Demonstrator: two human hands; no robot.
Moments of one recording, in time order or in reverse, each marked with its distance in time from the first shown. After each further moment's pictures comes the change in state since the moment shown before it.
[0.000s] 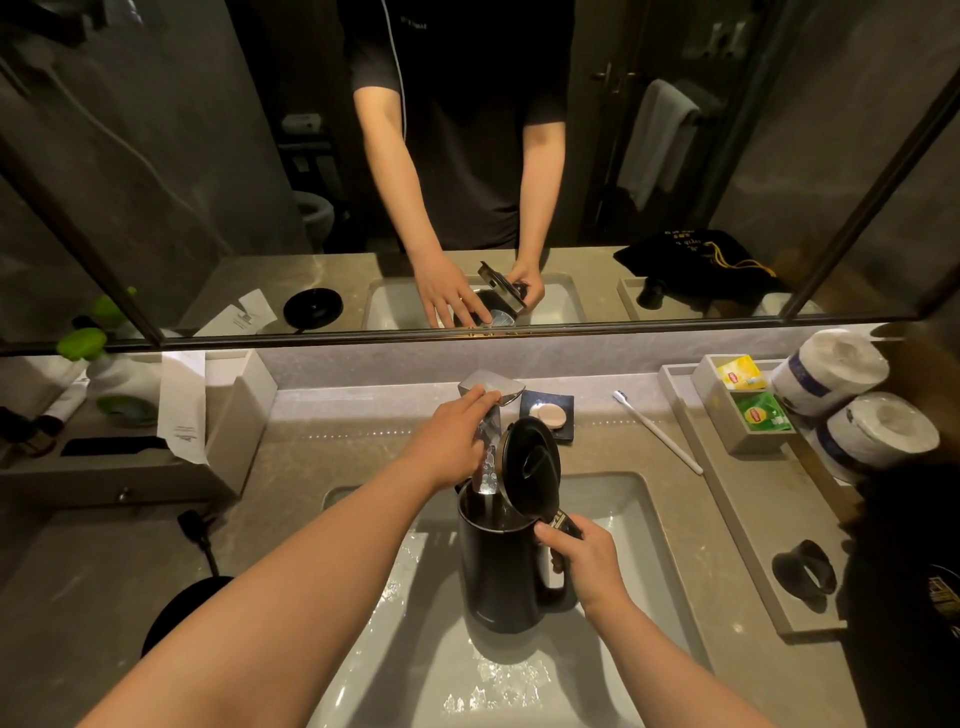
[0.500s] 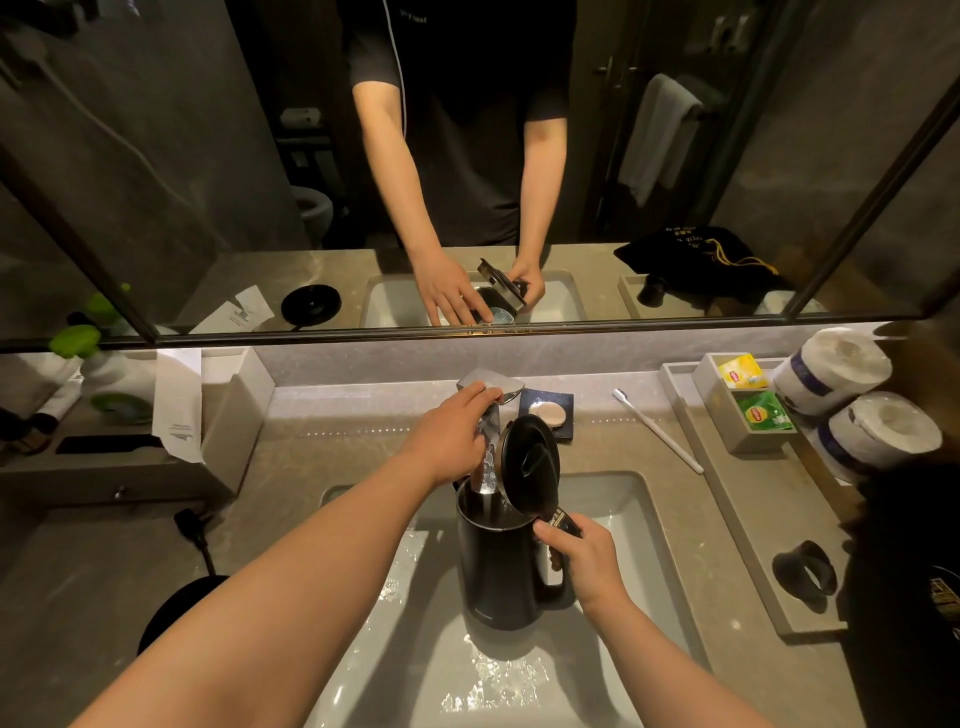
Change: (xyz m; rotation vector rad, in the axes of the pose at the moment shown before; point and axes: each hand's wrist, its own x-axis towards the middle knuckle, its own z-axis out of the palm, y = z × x) left_hand 0.007 -0.003 0.002 0.011 0.036 0.021; right_hand 0.002 0.002 -0.001 -0.014 0.007 -0.021
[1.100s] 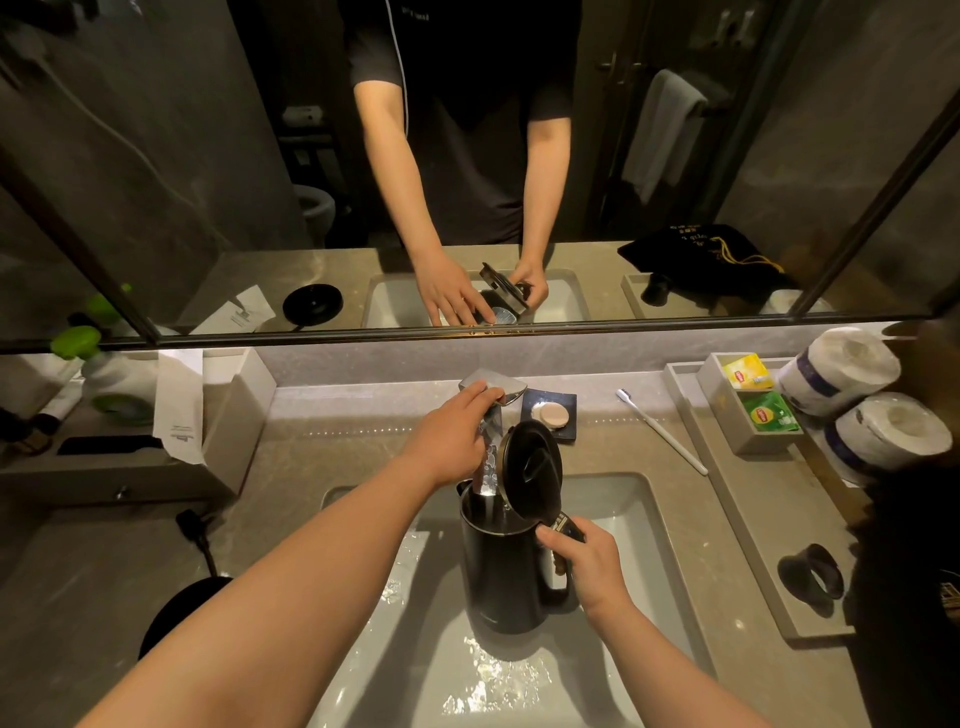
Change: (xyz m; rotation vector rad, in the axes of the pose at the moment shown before) left_hand 0.001 -0.002 0.000 -0.003 0.005 0.015; right_hand 0.003 0.007 -0.002 -0.025 -0.005 0.036
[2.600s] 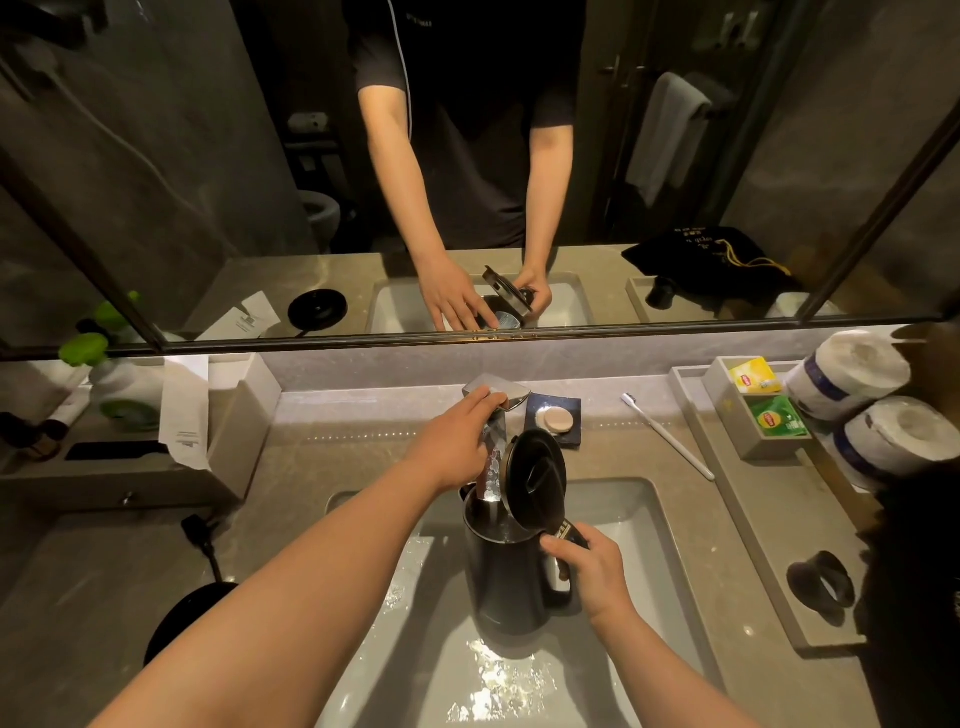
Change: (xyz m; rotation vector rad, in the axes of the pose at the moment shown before) left_hand -0.001 0.001 -0.001 -0.008 -0.041 -0.033; right_hand 0.014 0.019 0.000 0.003 0.011 -0.025
